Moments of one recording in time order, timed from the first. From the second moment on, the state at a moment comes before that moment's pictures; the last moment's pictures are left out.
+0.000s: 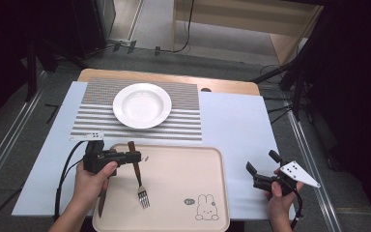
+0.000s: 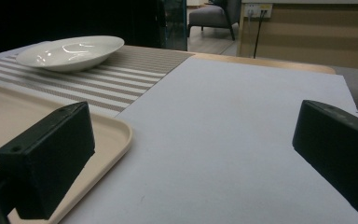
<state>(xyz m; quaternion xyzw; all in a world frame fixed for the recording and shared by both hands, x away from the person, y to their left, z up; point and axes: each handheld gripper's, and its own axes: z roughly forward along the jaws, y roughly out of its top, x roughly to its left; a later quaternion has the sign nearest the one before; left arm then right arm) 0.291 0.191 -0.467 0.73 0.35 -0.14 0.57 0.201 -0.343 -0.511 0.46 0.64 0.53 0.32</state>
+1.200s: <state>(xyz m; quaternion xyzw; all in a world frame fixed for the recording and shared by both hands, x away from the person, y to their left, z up) 0.297 0.178 -0.496 0.85 0.39 0.06 0.36 0.202 -0.344 -0.512 0.47 0.63 0.53 0.32</state>
